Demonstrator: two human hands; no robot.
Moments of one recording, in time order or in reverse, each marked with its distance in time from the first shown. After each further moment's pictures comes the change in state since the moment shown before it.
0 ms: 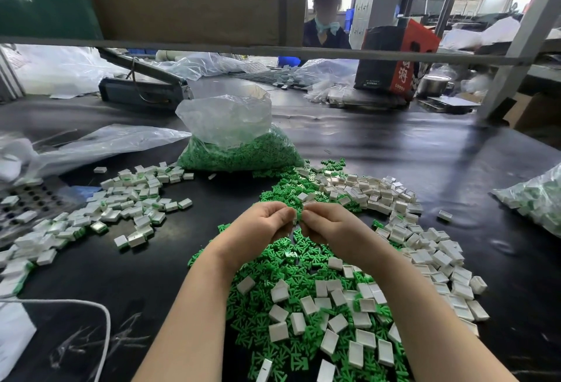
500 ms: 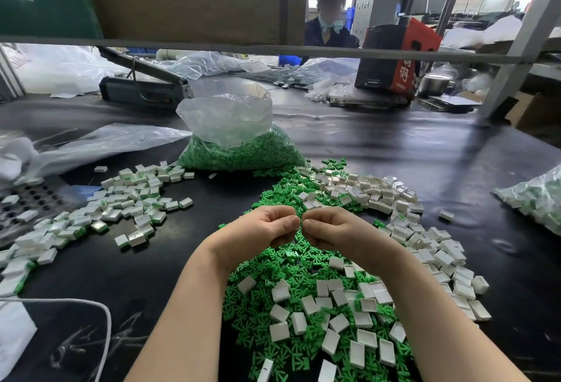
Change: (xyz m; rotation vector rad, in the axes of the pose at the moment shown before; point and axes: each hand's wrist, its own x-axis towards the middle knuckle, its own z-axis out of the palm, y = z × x) left_hand -0.004 -0.005 -0.006 -0.008 -0.161 0.009; right_hand -0.004 0.004 -0.008 0.150 -0.174 0.007
